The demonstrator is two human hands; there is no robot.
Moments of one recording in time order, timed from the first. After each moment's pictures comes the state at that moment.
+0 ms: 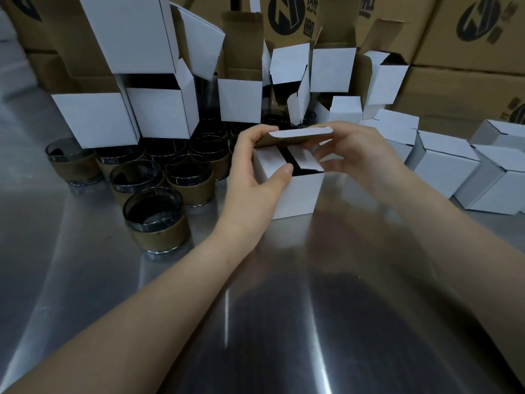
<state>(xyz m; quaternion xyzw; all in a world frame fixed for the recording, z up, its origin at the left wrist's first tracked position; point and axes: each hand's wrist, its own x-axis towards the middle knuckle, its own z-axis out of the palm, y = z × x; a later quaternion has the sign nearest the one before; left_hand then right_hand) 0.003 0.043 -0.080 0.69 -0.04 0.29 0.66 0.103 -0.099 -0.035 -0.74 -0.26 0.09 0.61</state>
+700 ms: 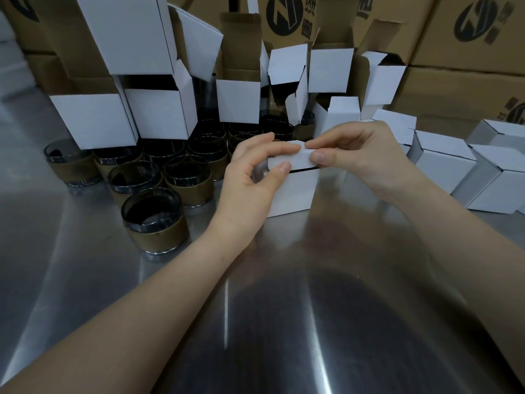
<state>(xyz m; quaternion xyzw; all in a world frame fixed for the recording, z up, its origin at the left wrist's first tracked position) 0.001 0.049 -0.076 0.73 -0.03 0.28 0.62 0.102 -0.112 -0.039 -0.72 -0.38 0.02 0.58</state>
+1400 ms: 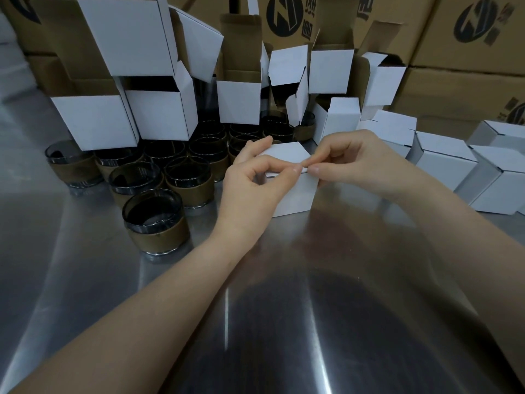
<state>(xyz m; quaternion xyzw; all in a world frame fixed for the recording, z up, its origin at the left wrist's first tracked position) 0.003 0.045 -0.078 0.73 0.01 0.27 0.63 0.106 -0.117 -0.037 -0.77 -0.42 0.08 0.47</state>
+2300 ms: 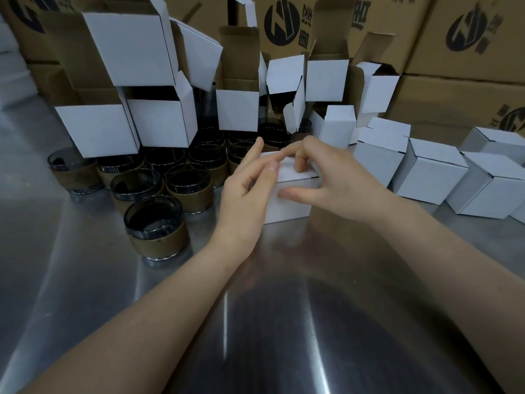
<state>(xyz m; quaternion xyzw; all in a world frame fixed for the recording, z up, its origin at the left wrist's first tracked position) 0.004 0.048 -0.083 0.70 -0.03 0.26 0.66 0.084 -0.093 -0.044 -0.84 -0.46 -0.10 0.27</state>
